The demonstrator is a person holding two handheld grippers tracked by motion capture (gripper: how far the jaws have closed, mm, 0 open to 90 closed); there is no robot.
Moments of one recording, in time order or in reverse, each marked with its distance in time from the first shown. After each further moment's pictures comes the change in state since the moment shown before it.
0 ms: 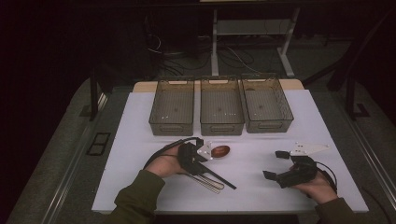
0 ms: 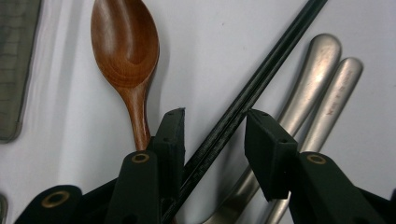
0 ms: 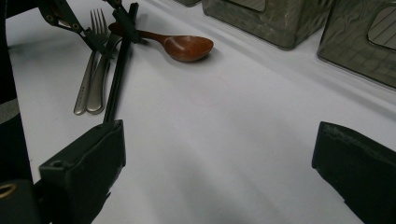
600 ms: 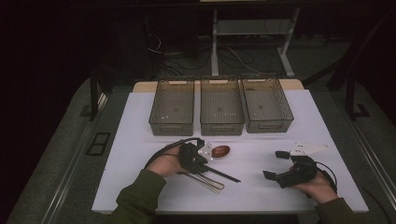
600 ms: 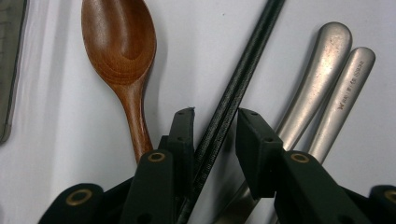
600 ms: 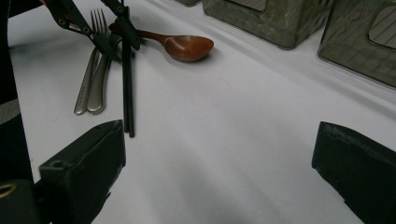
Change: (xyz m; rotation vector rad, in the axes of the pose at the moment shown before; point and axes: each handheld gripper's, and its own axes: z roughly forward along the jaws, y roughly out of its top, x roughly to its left) left arm 0.003 -0.001 0.005 0.007 -0.012 0.017; right arm 0.000 0.000 0.000 0.001 0.002 0.001
